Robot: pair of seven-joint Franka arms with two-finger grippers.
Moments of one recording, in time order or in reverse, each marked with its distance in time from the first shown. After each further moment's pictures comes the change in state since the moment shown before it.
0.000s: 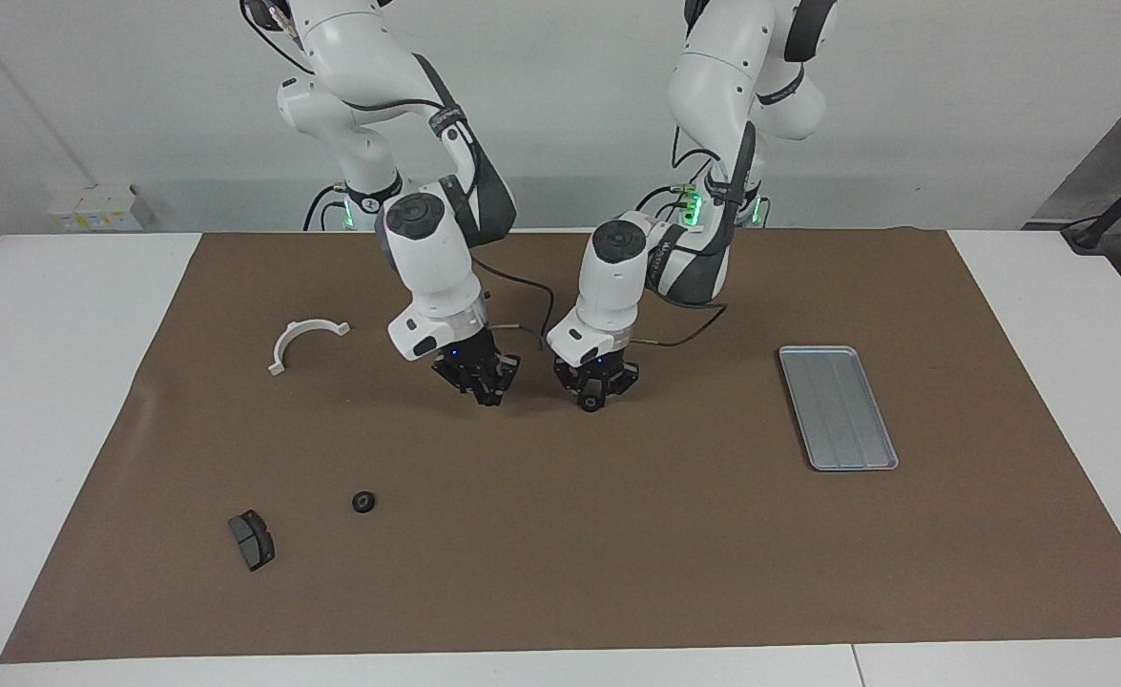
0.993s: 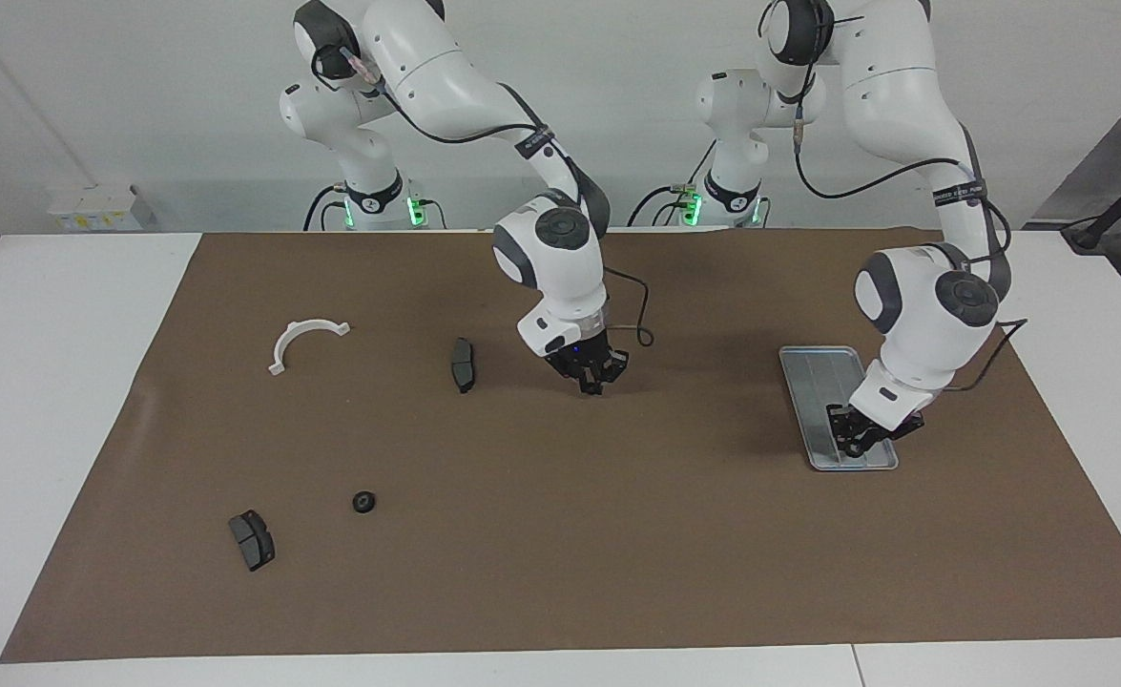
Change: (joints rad) left arm 0.635 -0.007 0.017 0.084 0.000 -0.178 0.672; right arm 0.248 0.208 0.001 0.187 -0.085 -0.028 0.317
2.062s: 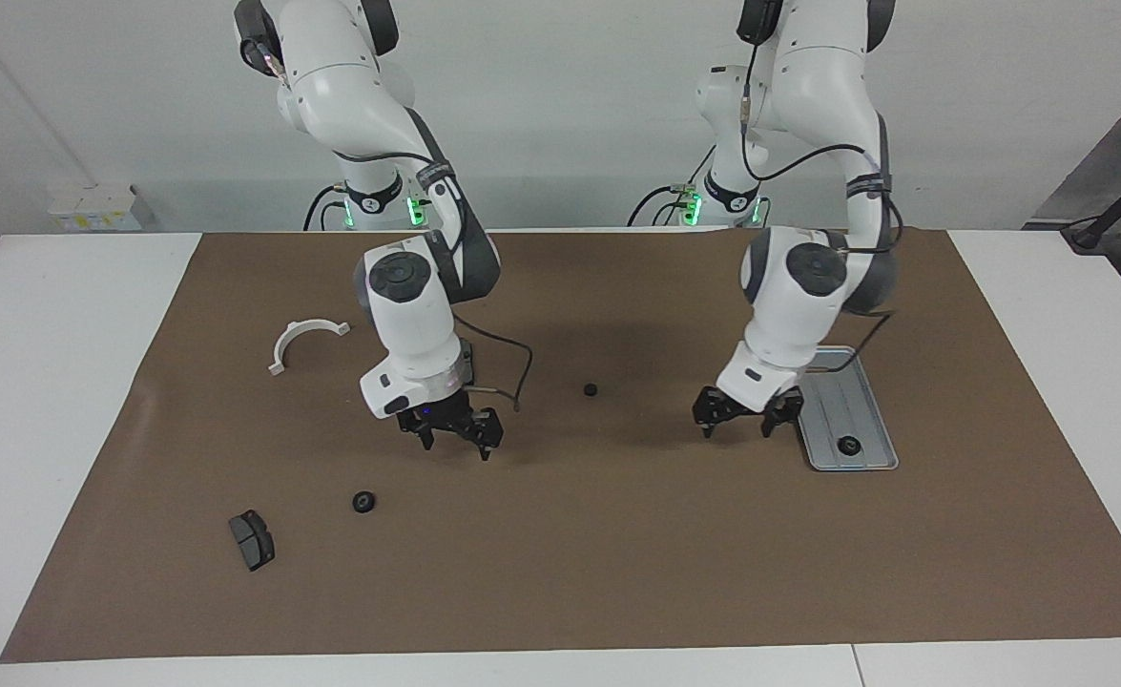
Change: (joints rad) left arm -0.365 -0.043 -0.049 -0.008 -0.020 0.078 -0.555; right arm -0.364 -0.029 -0.021 0.037 -0.054 -0.028 -0.355
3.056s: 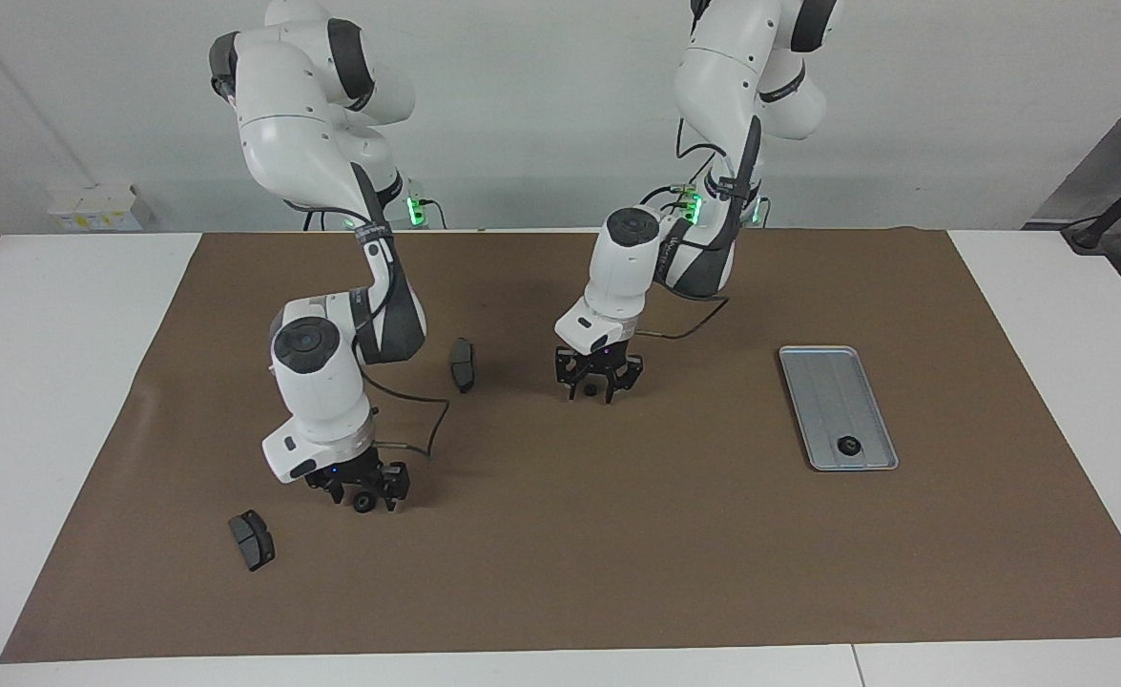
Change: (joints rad) left arm -0.272 -0.006 0.002 -0.198 0.000 0.246 -0.148; right arm -0.149 0.148 0.000 0.154 -0.119 -0.046 -0.169
